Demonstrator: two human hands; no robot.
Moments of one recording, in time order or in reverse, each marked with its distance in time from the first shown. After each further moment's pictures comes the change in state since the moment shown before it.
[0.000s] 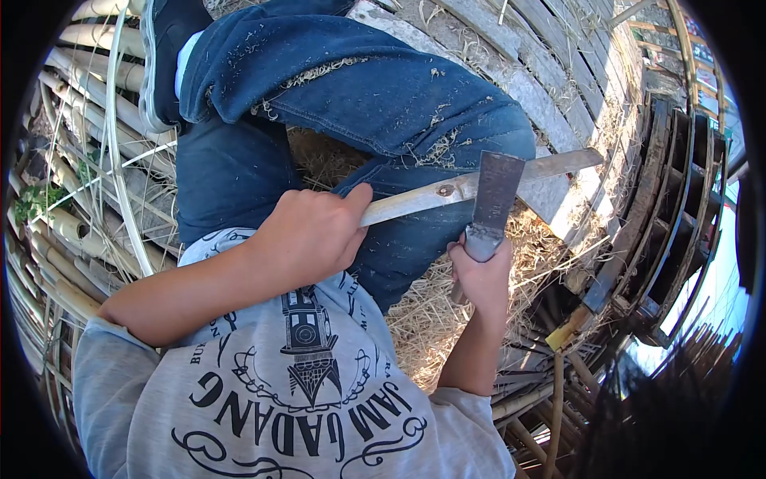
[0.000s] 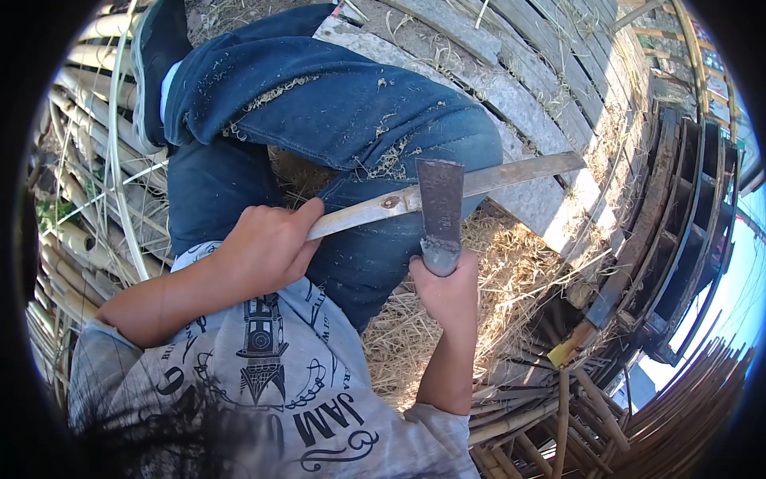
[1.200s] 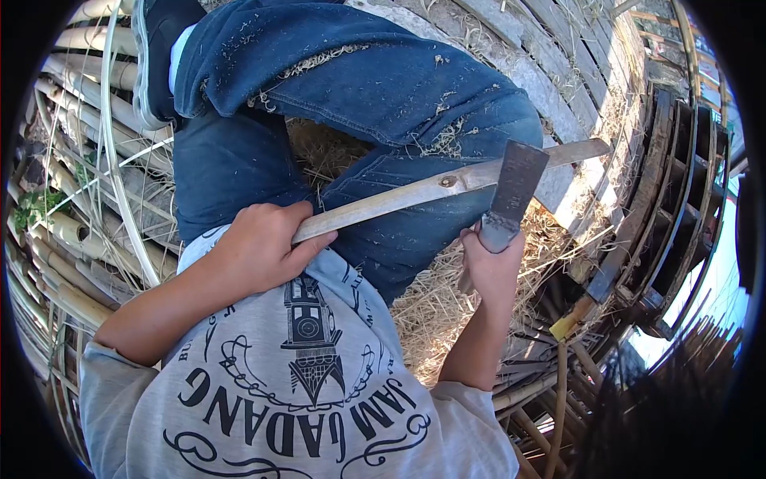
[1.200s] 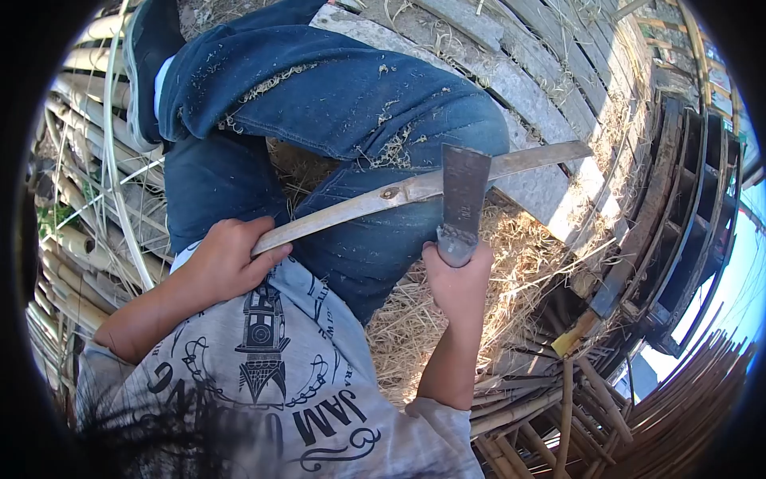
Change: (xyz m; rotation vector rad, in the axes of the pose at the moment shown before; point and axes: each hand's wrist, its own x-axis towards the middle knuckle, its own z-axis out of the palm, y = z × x) left_hand -0.042 -0.032 -0.001 -0.191 -0.041 -0.171; right_hand -0.002 0.003 -0.002 -0.085 0.066 -0.082
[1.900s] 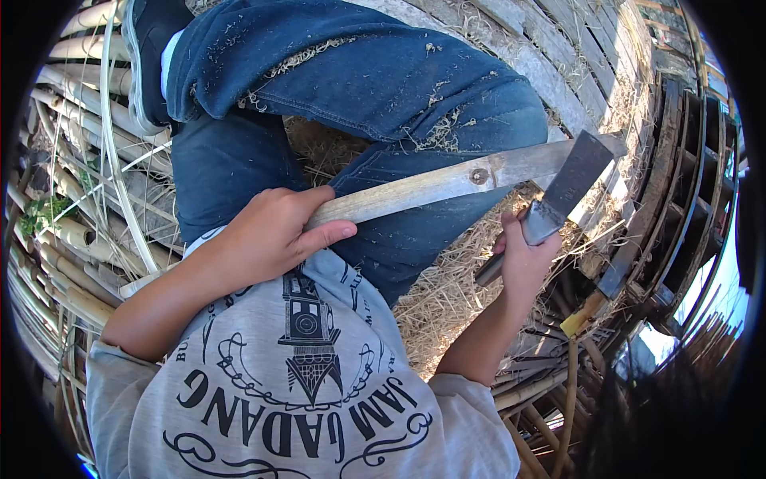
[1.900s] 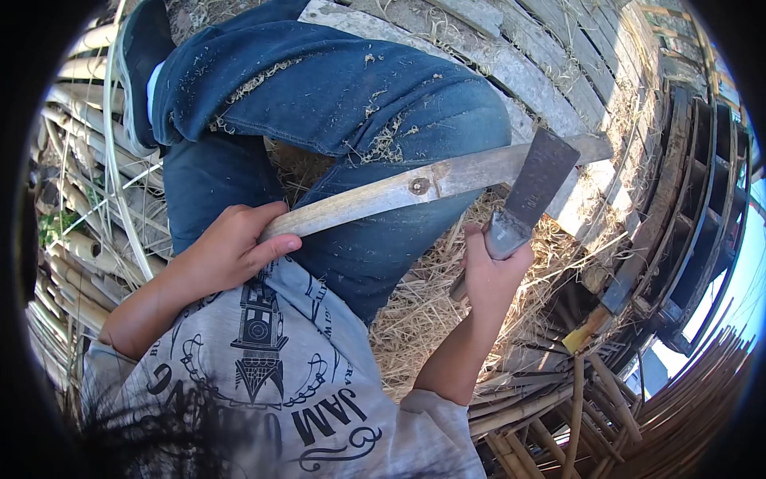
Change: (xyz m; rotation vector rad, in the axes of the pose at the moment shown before) left_hand 0.026 0.020 -0.010 -0.113 -0.088 0.048; right_hand 0.014 0.004 -0.017 0.273 0.343 0.025
